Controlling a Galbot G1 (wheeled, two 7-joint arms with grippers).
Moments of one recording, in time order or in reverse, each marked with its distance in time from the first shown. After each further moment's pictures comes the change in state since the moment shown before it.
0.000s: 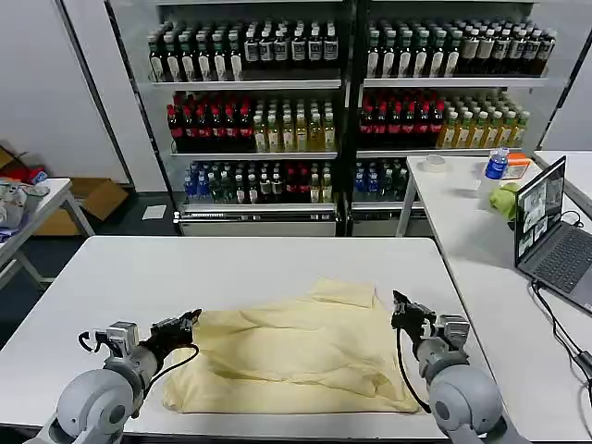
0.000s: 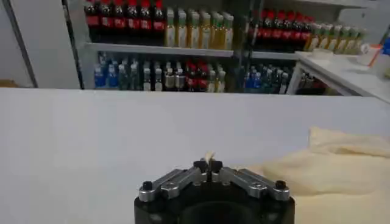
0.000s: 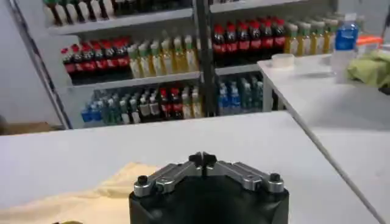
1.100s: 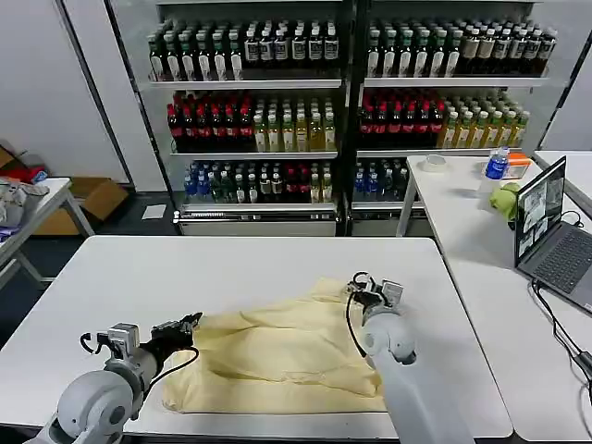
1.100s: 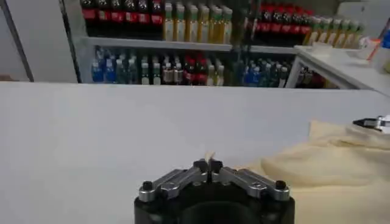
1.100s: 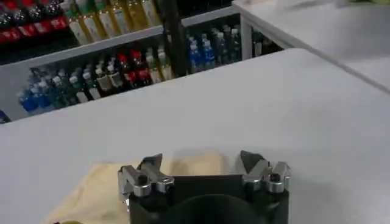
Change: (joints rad) left arm 0.003 0.007 0.000 0.013 -0.003 0.000 0.010; right arm 0.322 0.251 -0.110 -0.463 0.025 0.006 0.162
